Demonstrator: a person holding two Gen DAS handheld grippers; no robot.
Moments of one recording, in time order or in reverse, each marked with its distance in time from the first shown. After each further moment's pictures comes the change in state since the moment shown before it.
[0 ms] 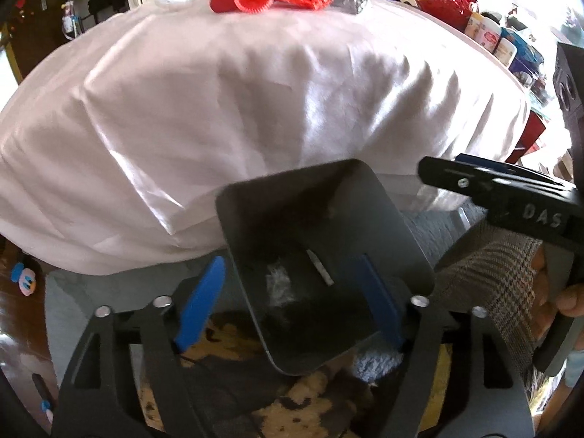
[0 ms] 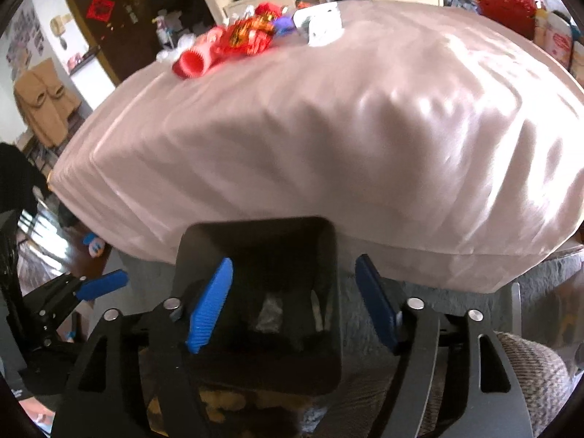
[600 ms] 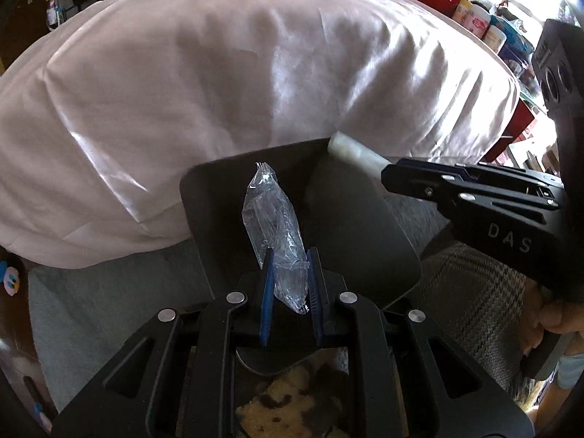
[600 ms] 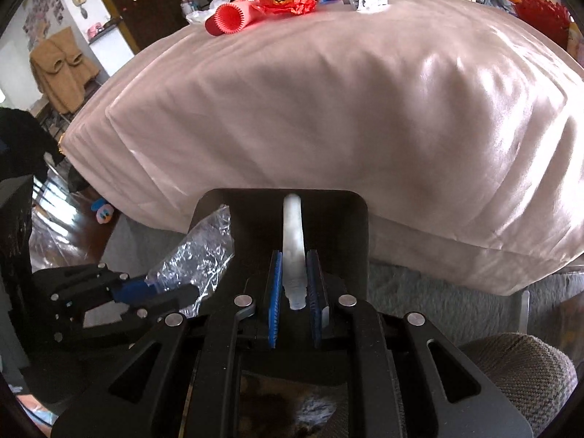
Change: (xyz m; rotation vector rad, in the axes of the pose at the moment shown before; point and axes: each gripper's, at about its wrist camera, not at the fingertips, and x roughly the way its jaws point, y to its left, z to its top) left arm 0.027 -0.018 -0.015 0.015 0.052 -0.076; right arm 0.024 0.017 -0.020 -0.100 0.081 0.040
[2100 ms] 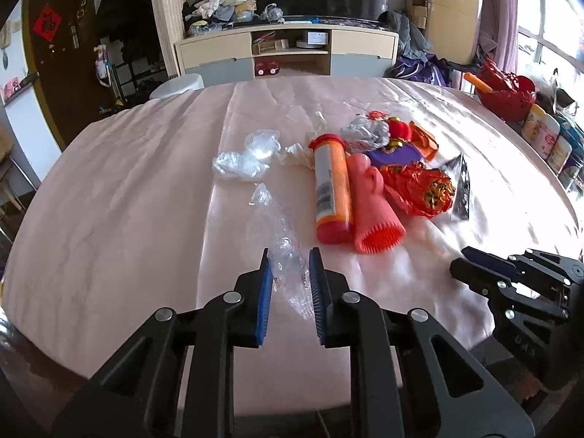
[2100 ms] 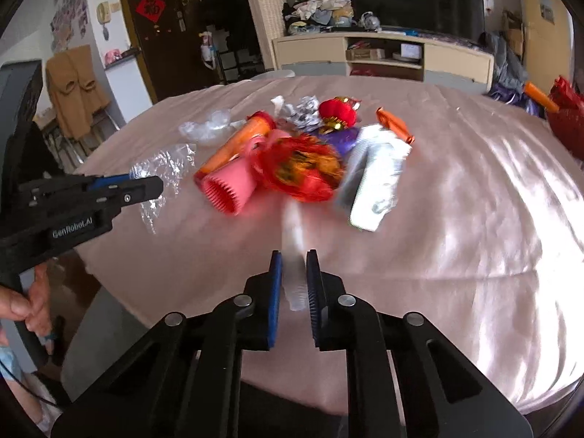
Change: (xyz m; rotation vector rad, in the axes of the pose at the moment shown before) left arm -0.056 0.093 0.192 -0.032 -0.268 0.218; right arm 0.002 0.007 0.141 -0.118 -0.225 0.011
